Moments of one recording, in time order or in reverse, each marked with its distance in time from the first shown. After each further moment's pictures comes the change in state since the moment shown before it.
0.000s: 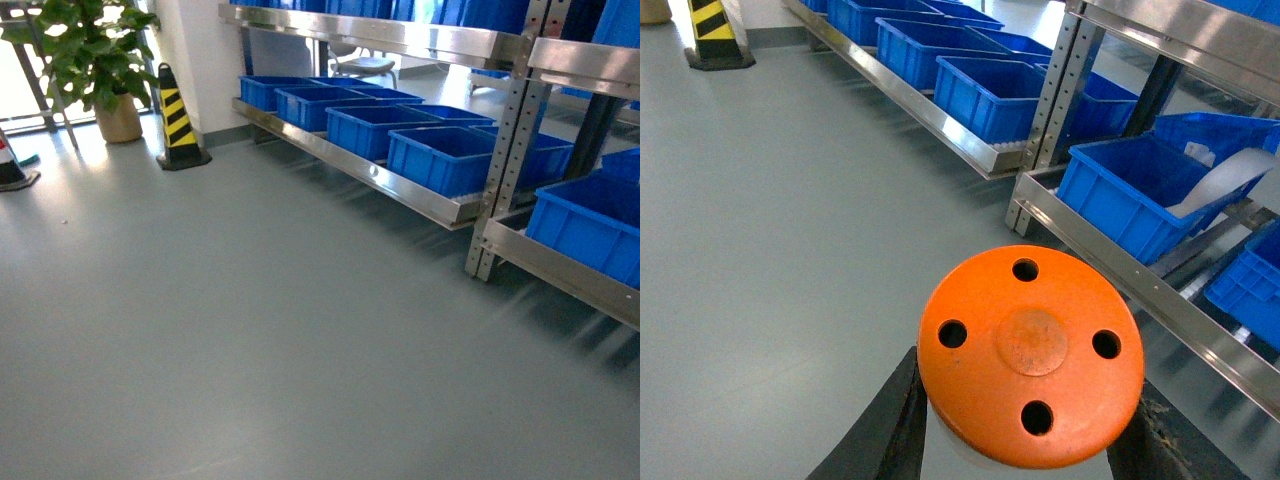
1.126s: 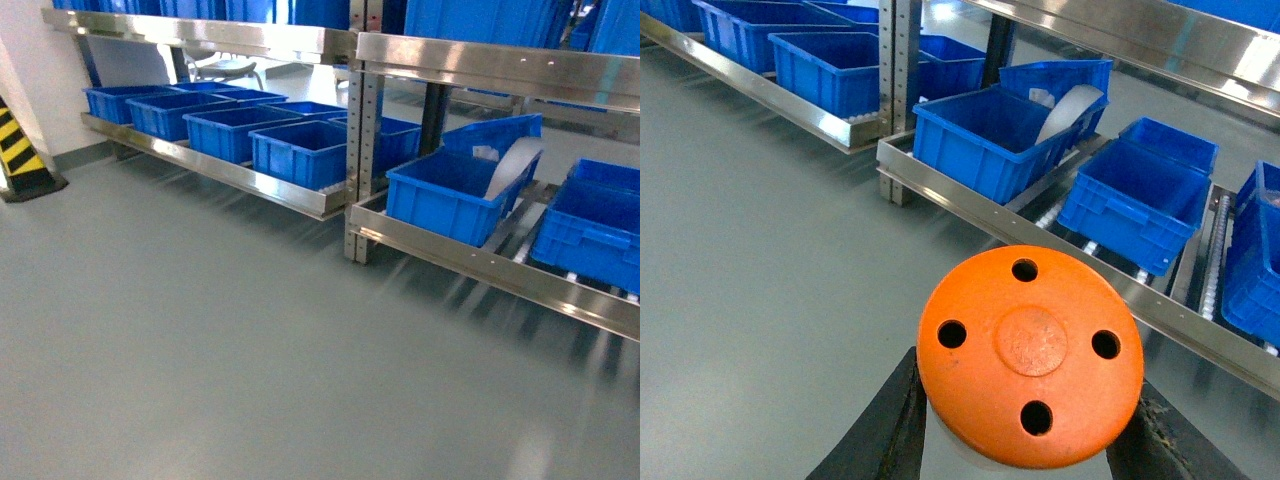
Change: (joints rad) left arm 0.002 0.000 0.000 0.000 -0.002 0.000; right arm 0.000 0.000 0.000 0.000 -0.002 0.000
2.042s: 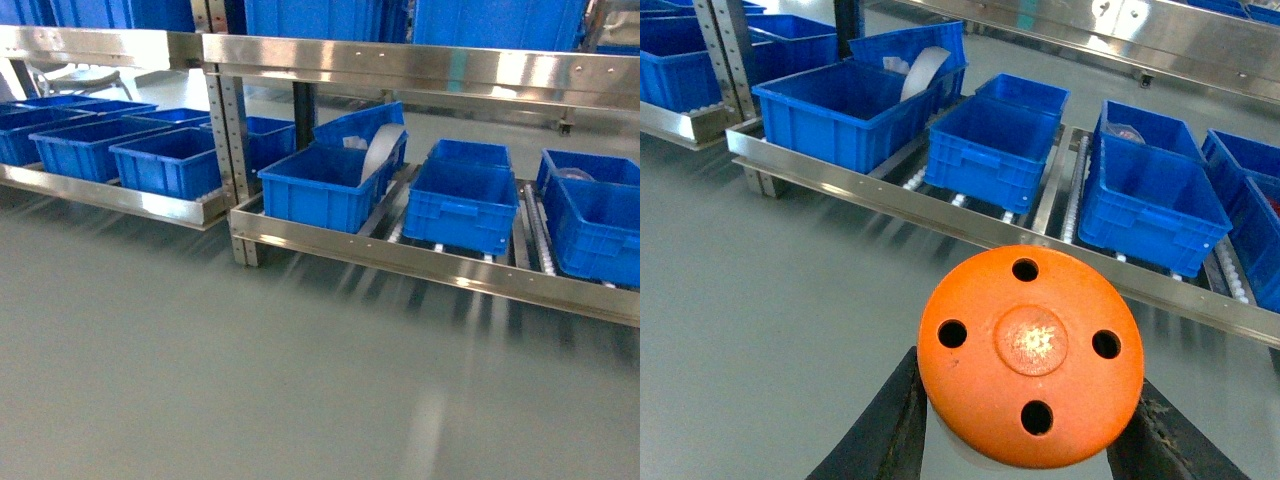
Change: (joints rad) left arm 0.000 0.000 0.000 0.000 -0.001 0.000; right arm 0.000 0.000 0.000 0.000 0.001 0.000
